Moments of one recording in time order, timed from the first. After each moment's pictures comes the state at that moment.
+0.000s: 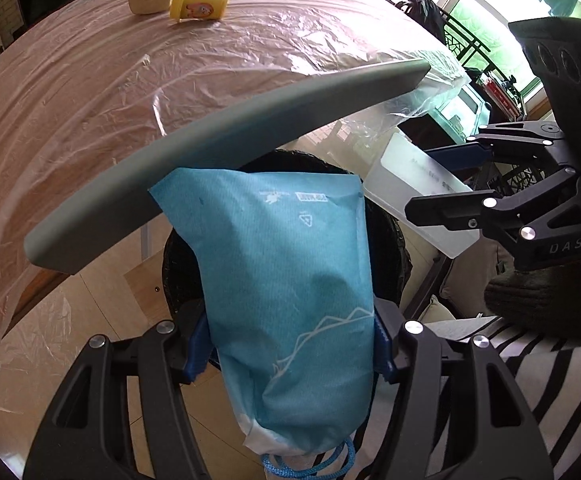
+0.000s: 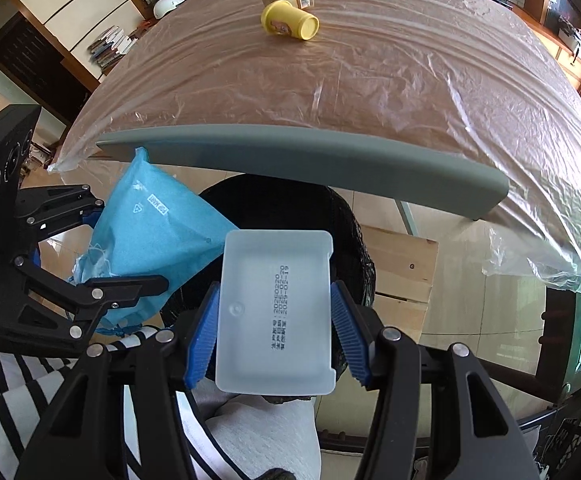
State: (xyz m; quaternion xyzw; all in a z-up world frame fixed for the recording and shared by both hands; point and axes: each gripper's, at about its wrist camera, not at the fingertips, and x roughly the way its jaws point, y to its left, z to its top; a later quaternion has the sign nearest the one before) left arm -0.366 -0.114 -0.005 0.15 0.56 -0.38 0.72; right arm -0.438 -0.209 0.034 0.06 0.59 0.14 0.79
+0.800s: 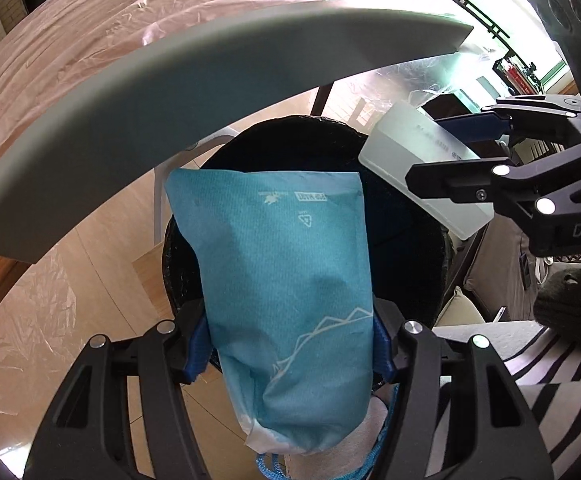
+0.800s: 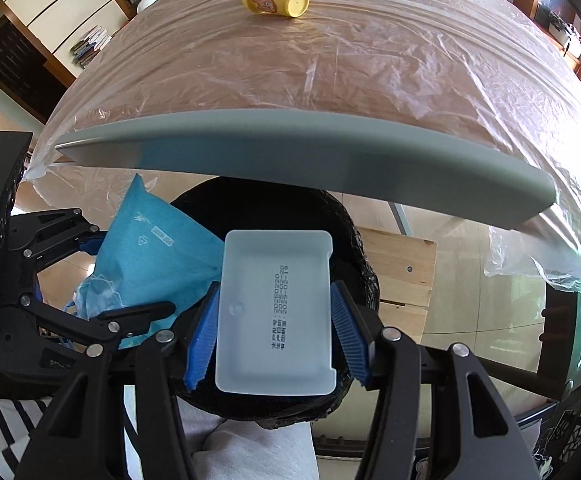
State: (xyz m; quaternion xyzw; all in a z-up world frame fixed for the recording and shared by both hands) left arm -0.369 -0.125 -0.042 0.18 0.57 -0.35 0.72; right arm -0.417 -0.201 0.000 0.06 0.59 0.11 0.80
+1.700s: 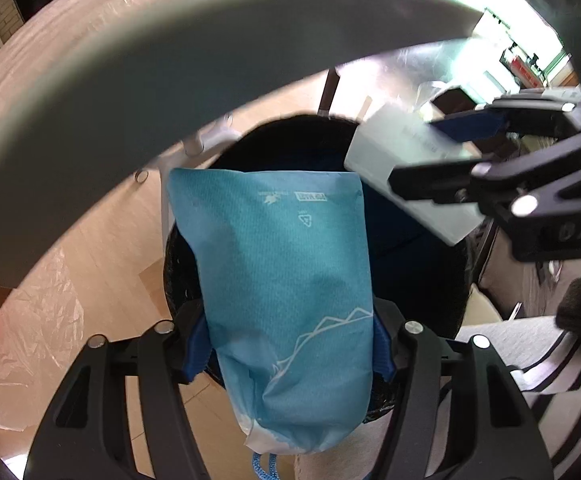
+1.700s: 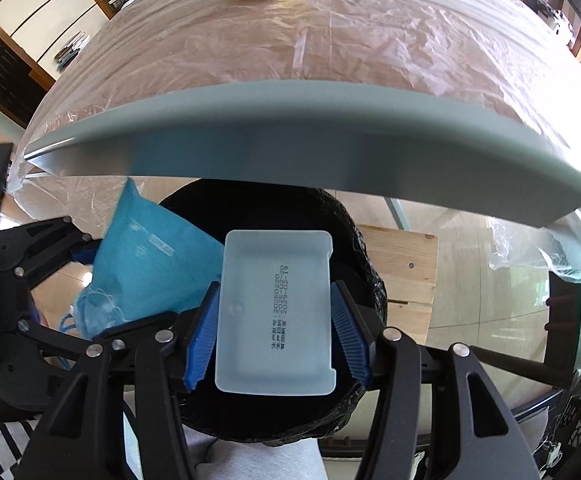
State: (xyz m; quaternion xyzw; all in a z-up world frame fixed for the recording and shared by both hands) left arm -0.372 -0.132 -0.051 0.19 0.56 -0.35 0.73; right arm -0.409 -0.193 -0.016 0.07 0.60 0.09 0.79
